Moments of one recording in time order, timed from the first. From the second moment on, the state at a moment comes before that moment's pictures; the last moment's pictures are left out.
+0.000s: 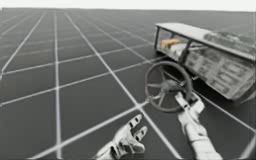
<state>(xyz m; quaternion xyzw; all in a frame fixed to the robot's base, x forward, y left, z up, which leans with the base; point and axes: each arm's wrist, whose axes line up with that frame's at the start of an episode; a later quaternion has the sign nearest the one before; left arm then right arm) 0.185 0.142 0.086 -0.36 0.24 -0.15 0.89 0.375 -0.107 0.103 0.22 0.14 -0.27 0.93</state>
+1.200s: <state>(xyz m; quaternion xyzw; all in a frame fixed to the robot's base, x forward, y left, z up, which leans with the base) 0.189 0.136 0.093 -0.34 0.24 -0.16 0.90 0.373 -0.119 0.102 0.24 0.14 -0.28 0.92</state>
